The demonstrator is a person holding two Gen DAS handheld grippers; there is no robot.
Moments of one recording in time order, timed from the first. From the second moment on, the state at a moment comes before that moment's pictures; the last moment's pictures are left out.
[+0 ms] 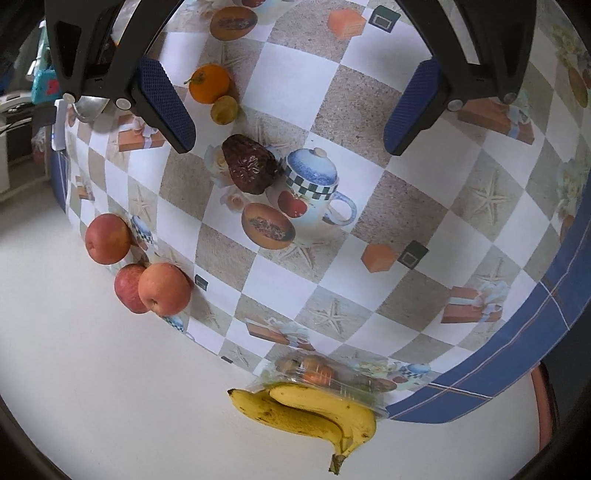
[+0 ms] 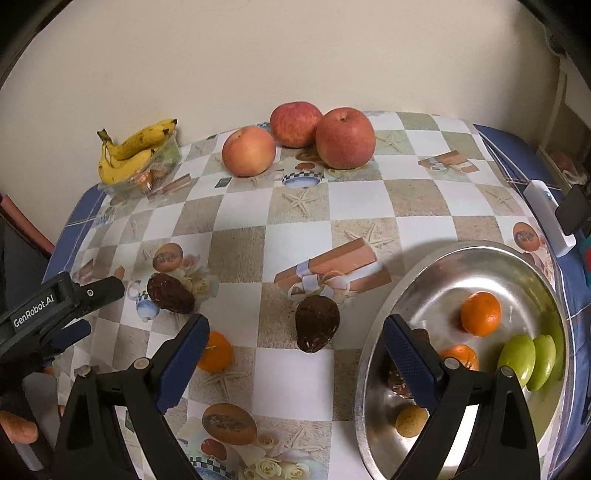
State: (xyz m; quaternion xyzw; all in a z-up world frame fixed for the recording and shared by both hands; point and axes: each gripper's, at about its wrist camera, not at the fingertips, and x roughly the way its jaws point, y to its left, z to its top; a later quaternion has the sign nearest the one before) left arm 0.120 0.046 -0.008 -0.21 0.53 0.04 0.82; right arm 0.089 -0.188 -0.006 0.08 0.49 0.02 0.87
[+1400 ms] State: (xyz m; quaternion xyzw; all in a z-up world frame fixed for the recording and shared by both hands) left arm 0.149 0.027 -0.047 -0.26 0.55 -0.04 0.80; right arm 0.114 -0.186 -0.051 0.04 0.52 -0.01 0.85
